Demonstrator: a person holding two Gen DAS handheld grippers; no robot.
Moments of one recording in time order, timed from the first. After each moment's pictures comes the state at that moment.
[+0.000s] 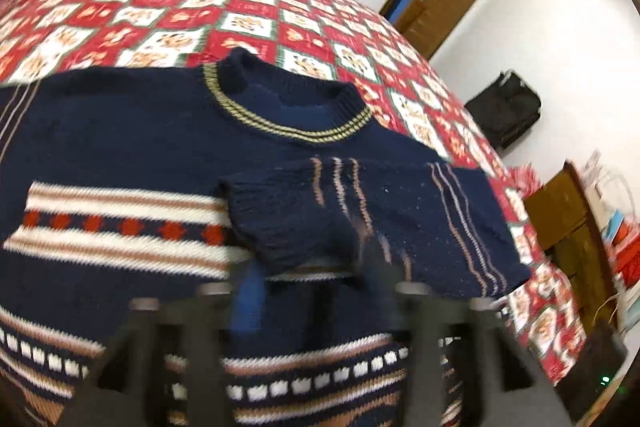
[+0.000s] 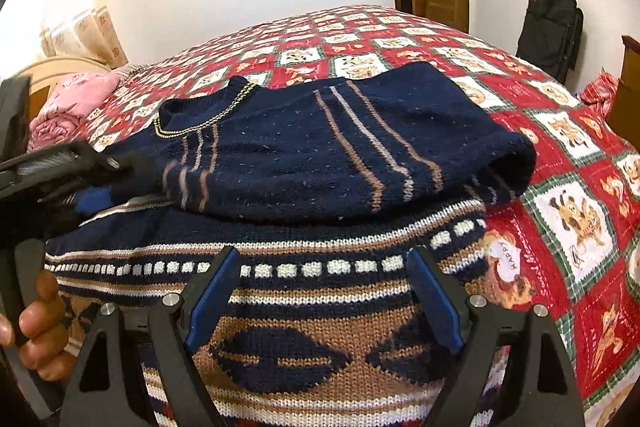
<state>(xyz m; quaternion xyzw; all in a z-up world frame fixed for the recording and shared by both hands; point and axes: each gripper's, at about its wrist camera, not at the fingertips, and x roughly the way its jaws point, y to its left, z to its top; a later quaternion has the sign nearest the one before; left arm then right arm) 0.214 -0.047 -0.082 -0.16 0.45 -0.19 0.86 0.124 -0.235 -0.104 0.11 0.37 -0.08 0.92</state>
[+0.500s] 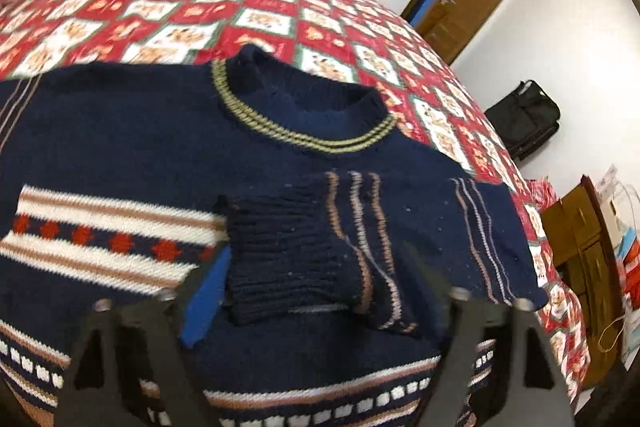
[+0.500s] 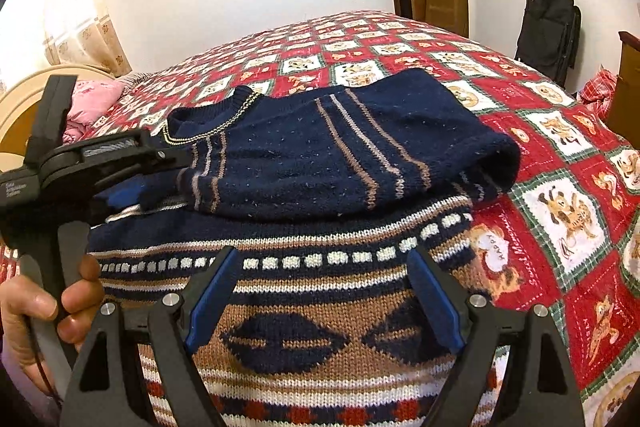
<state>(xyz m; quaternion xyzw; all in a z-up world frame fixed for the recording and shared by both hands) 0.234 -0.064 -0.093 -0.15 0.46 -0.16 0.86 0.107 -0.235 -0.095 0.11 0.36 -0.07 0.92</state>
